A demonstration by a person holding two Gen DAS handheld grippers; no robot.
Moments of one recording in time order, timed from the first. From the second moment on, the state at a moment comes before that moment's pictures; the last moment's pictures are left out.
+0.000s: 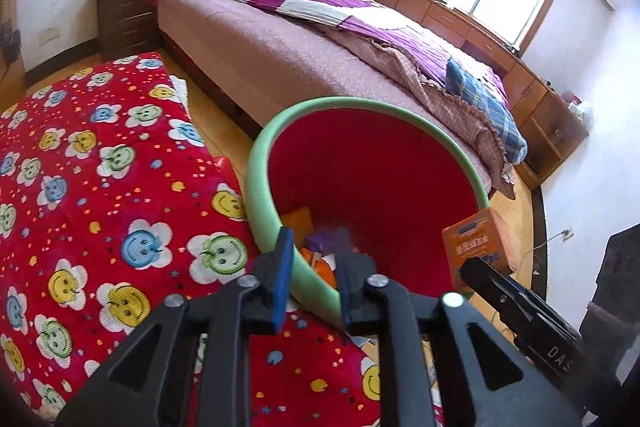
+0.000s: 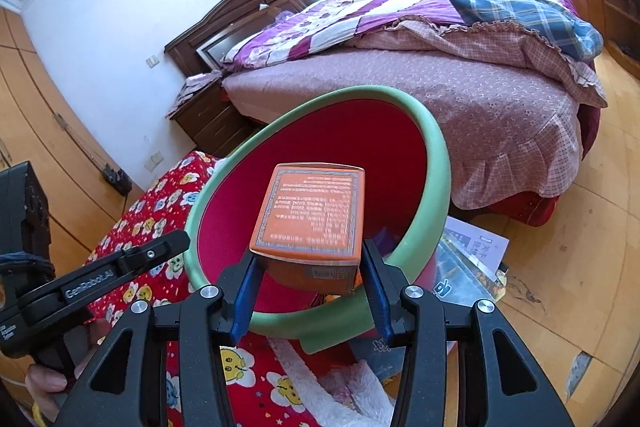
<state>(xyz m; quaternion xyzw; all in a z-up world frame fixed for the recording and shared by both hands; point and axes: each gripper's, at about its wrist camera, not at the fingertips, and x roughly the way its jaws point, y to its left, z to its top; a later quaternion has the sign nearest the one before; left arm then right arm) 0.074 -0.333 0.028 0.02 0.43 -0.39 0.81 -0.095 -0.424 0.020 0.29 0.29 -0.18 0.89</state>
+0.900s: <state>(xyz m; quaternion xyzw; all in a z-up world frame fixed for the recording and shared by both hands) 0.069 -0.240 0.051 -0.01 0.43 -0.31 0.85 -0.083 -0.387 0.046 0.24 0.28 -0.16 0.91</state>
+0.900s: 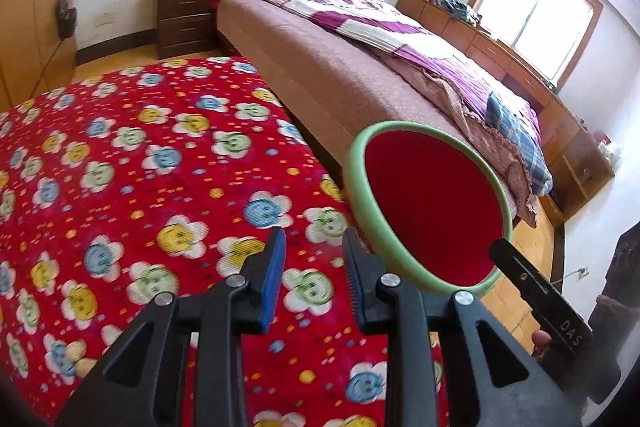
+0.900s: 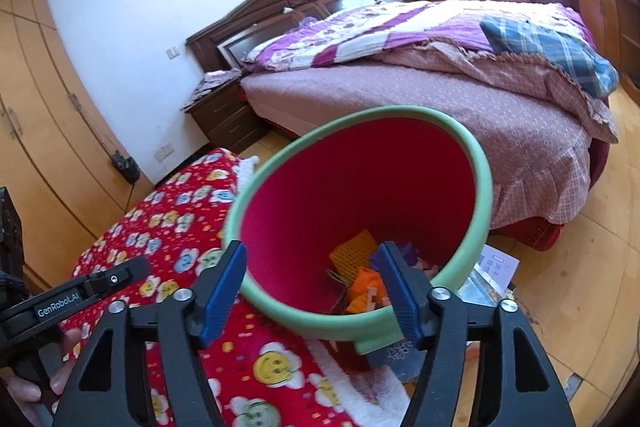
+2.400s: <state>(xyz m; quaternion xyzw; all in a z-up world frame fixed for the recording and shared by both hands) -0.005 -0.051 0.038 -0.01 0.36 -0.08 0.93 -0.090 -0.190 0.052 0.11 0.26 -0.01 0.96</state>
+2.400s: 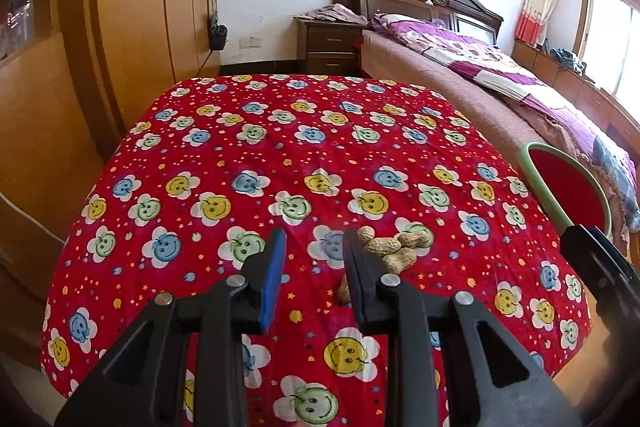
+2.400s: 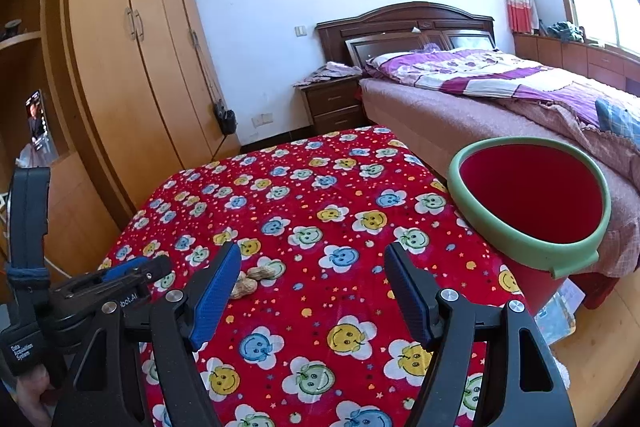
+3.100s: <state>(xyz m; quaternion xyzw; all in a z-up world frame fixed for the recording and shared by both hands) -0.008 -0.051 0.042 -0.01 0.34 -0.06 0.94 -0.090 -0.193 0.047 0.12 0.27 -0.01 0.96</state>
